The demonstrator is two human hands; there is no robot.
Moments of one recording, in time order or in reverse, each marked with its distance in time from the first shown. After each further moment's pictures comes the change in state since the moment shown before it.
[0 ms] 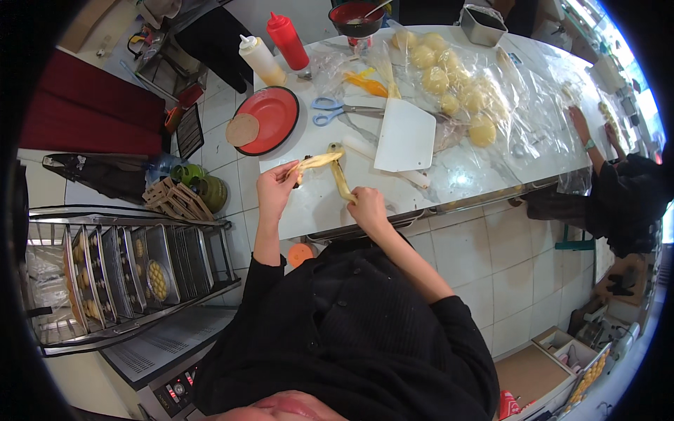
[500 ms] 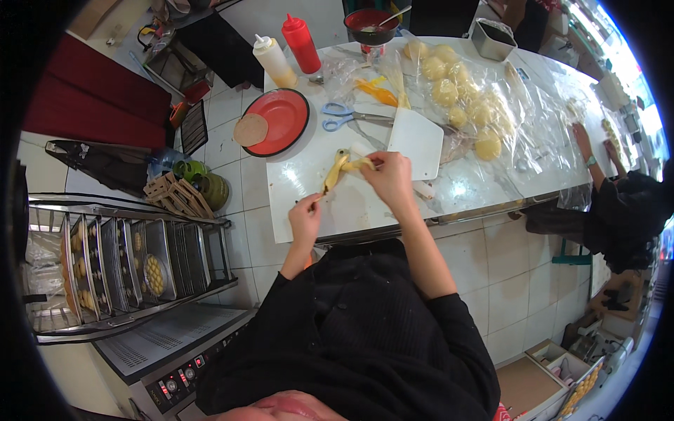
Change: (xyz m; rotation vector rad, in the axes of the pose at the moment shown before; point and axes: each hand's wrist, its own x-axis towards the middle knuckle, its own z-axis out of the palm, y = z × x) left_hand -0.045 -0.074 0.025 0.450 0.276 0.259; right_hand 0.050 -0.052 -0.095 0.368 0.087 0.125
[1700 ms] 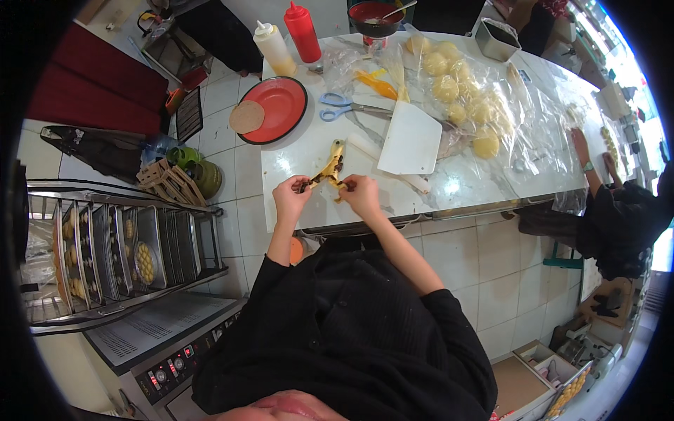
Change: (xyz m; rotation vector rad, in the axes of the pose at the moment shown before) left_hand 0.029 0.007 -0.009 -0.071 -0.160 -0.253; right_hand -0.023 0.096 0.080 0.037 -0.109 -0.057
